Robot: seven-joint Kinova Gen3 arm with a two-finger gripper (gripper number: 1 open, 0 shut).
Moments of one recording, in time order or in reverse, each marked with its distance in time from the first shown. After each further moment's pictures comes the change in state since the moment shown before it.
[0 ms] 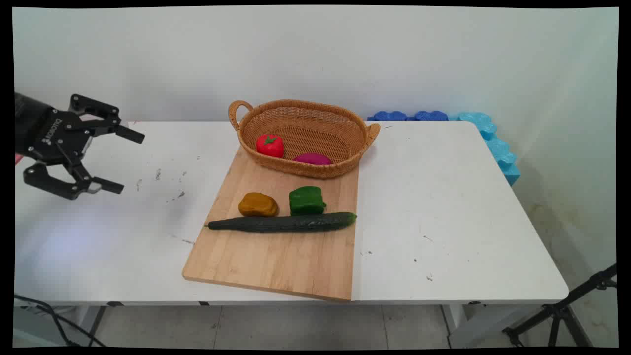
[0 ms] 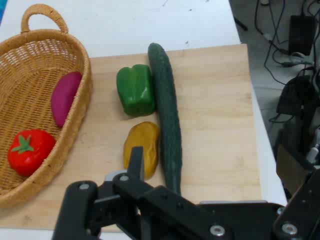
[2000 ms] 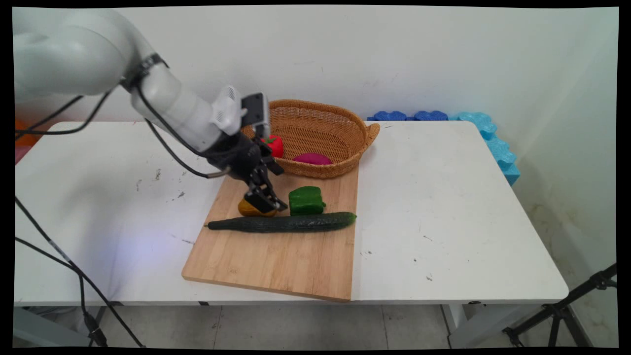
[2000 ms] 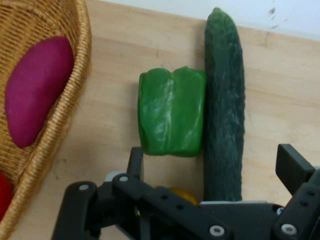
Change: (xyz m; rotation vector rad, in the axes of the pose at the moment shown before) arm 0.095 -0.060 0.287 0.031 -0.360 -0.218
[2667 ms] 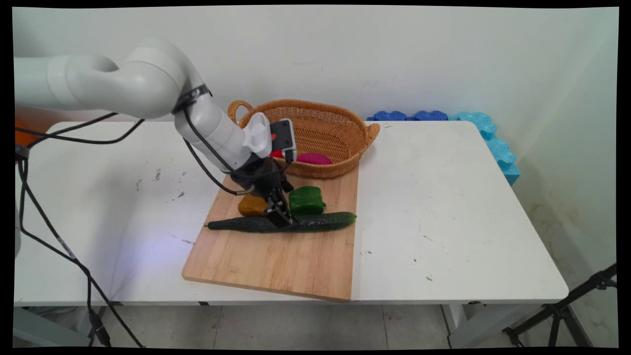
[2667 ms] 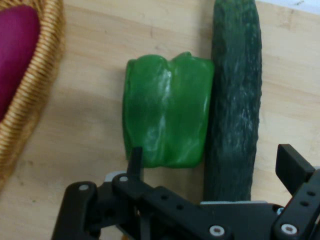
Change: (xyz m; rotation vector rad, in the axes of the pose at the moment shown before) arm 0.010 0.003 0.059 -0.009 -0.094 -0.037
